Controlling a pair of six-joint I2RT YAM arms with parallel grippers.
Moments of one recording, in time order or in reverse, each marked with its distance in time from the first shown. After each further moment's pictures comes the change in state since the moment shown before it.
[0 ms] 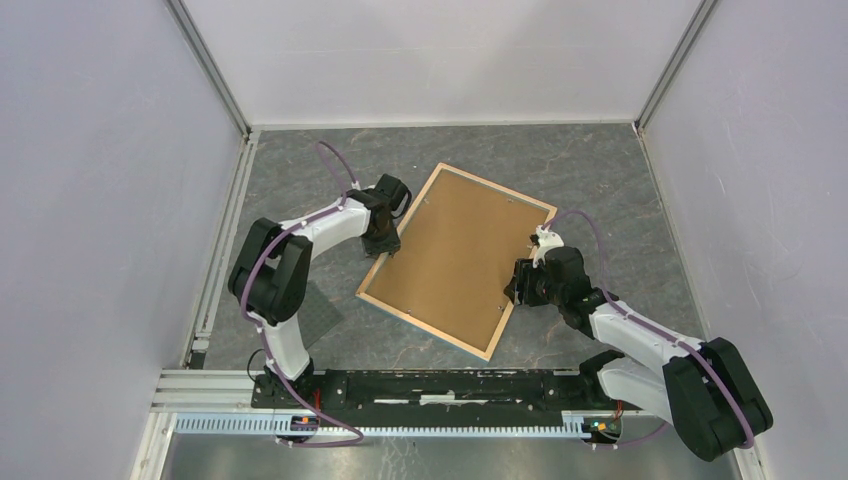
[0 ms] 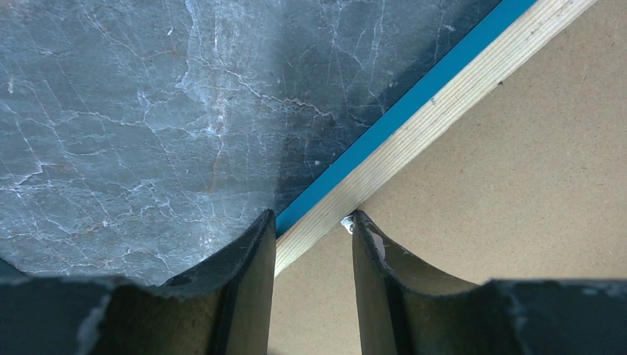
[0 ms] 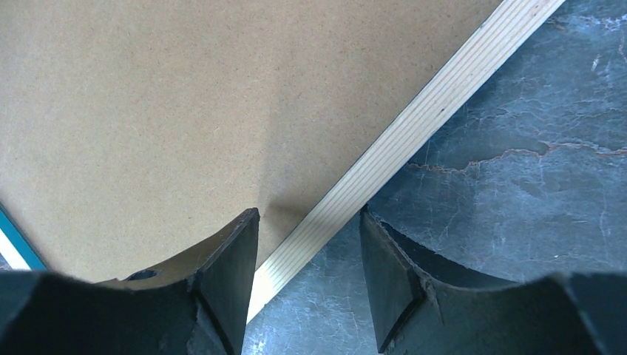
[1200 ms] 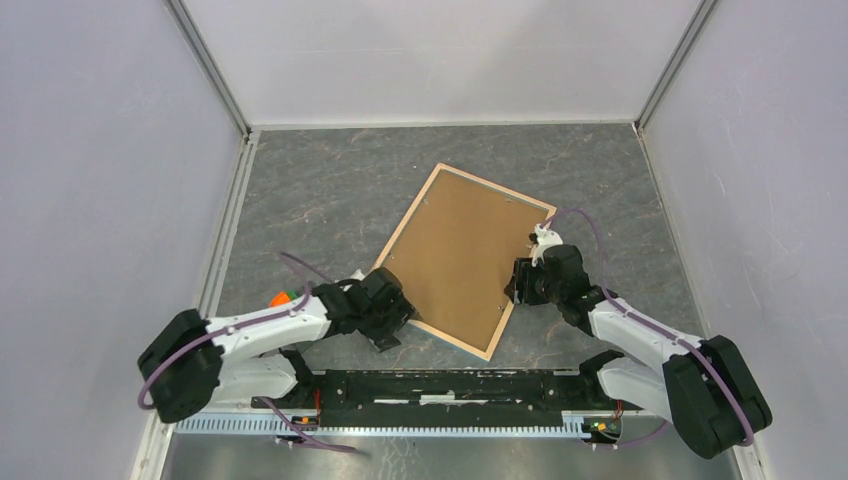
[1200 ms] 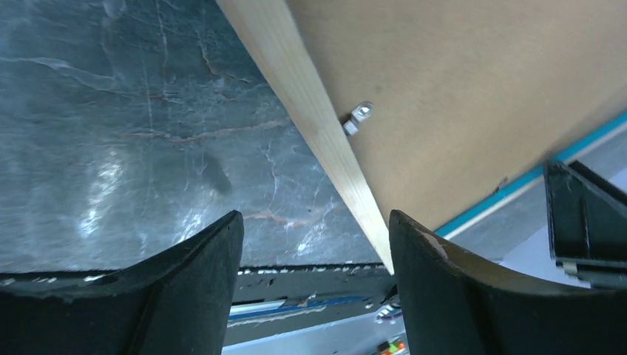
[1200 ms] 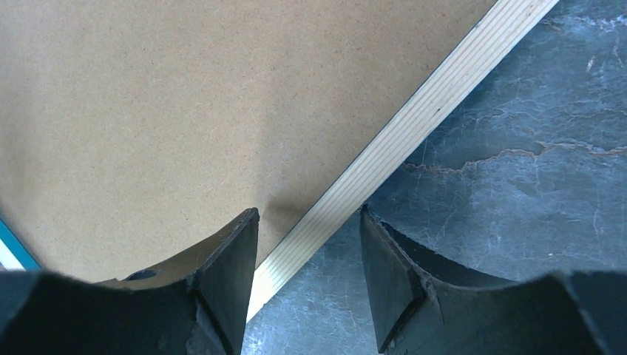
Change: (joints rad) left arm -0.391 -0.715 -0.672 0.155 0.191 -0.855; right arm 0.000 0.014 0.025 -0.030 0.014 -0.007
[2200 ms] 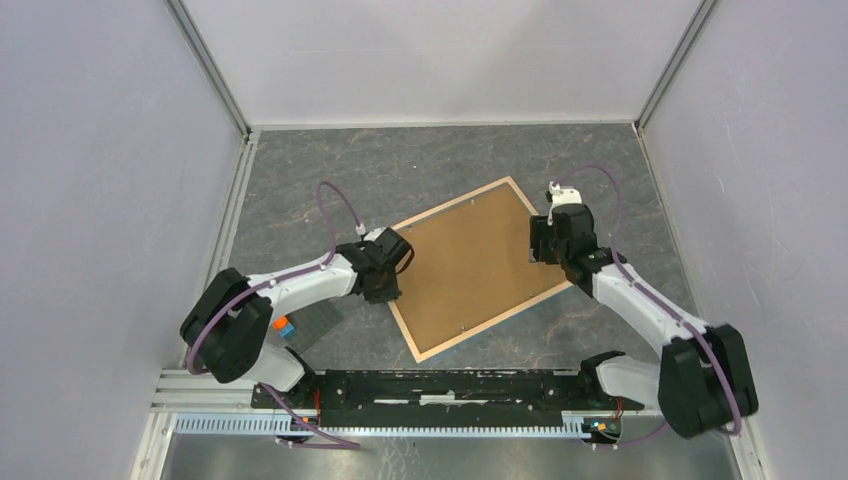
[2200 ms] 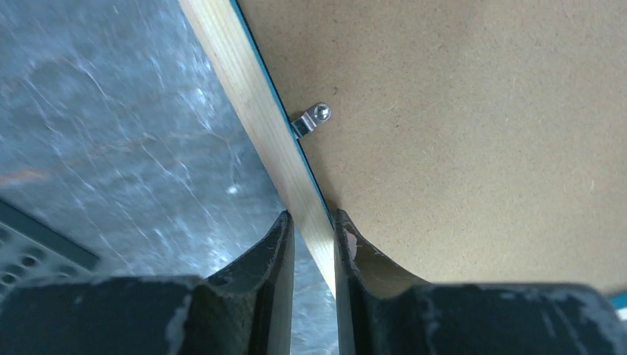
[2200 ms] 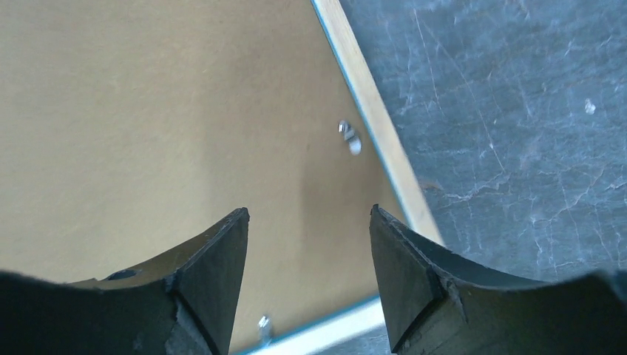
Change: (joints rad) left arm 0.152 0.340 0.245 -0.056 -0.157 0.703; right arm -0.110 0.036 0.301 -0.198 0.284 -0.154
